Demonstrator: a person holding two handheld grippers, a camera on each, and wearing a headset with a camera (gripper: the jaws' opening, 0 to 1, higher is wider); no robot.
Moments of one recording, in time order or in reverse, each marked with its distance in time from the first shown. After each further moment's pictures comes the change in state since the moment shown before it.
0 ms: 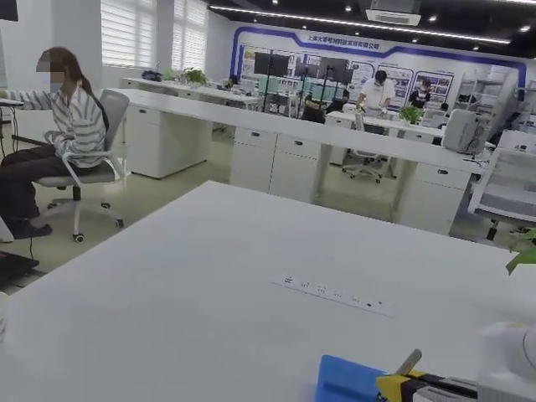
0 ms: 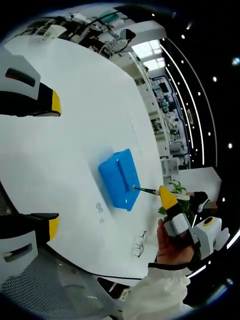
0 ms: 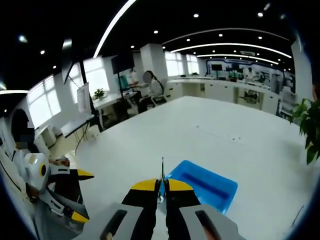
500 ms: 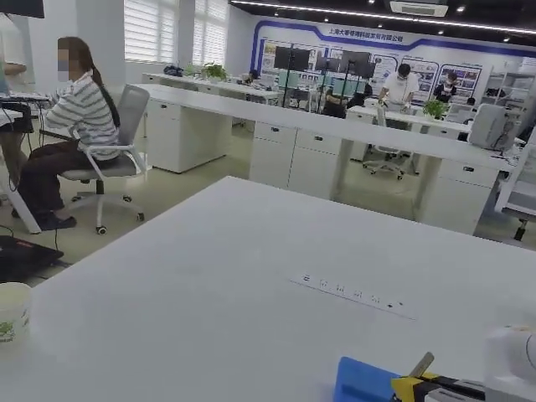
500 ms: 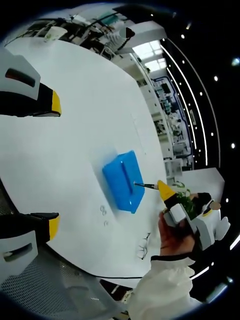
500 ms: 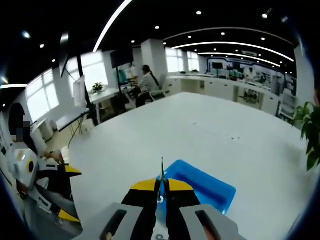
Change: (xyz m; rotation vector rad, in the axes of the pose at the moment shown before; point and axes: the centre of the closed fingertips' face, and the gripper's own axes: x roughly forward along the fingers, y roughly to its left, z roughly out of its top) left arm 0.003 0.003 -0.006 0.005 0.031 0.019; right arm 0.027 -0.018 -0.007 -0.041 0.042 -0.016
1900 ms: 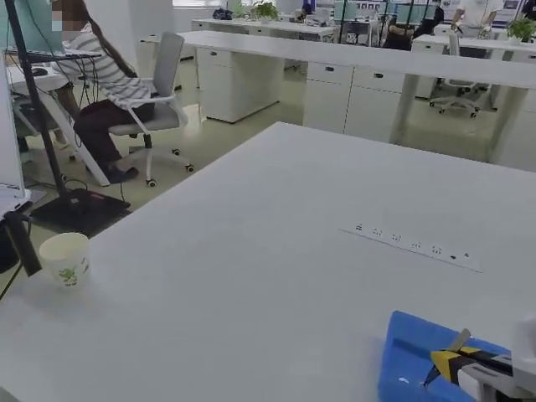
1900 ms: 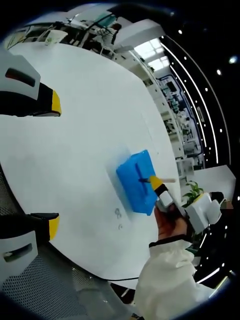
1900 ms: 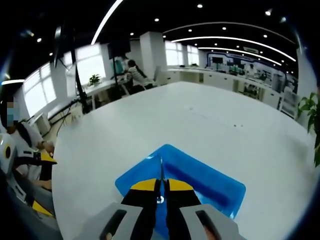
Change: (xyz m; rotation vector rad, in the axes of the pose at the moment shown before) left arm 0.006 0.001 -0.020 0.035 0.107 0.022; right arm 0.056 -0.037 -0.048 -0.003 0.064 -0.014
